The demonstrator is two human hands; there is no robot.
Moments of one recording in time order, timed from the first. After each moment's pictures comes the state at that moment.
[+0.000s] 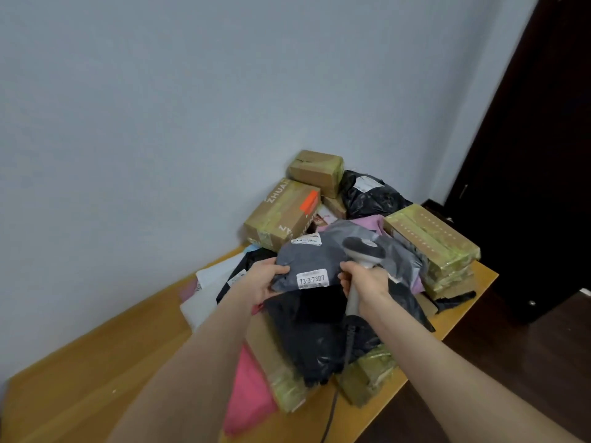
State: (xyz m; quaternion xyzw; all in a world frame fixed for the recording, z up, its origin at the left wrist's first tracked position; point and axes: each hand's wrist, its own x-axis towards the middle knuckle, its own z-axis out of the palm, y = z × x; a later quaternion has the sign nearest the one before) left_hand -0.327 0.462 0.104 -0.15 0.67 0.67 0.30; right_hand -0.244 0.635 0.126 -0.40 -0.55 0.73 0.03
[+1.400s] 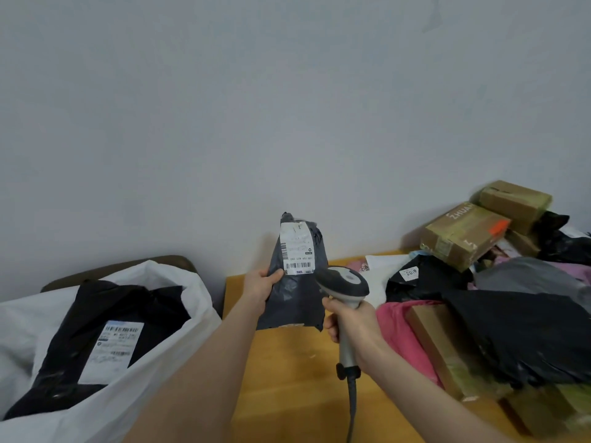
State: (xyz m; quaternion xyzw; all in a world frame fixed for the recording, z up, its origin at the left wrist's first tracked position) left_hand -0.150 0.064 0.133 -0.30 0.64 0.71 -0.05; right_hand -0.089 0.264 0.175 -0.10 -0.66 0.72 -0.19
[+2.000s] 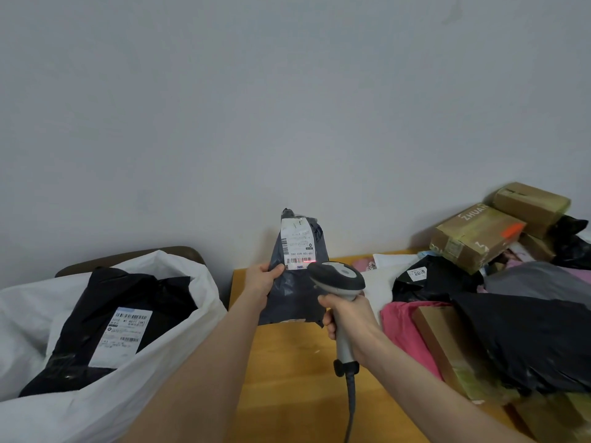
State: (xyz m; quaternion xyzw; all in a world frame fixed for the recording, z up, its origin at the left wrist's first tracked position) left_hand -0.147 0.056 0.128 -0.31 0.64 0.70 -0.06; right_hand -0.086 0.256 0.188 -0.07 -0.68 0.69 -0.24
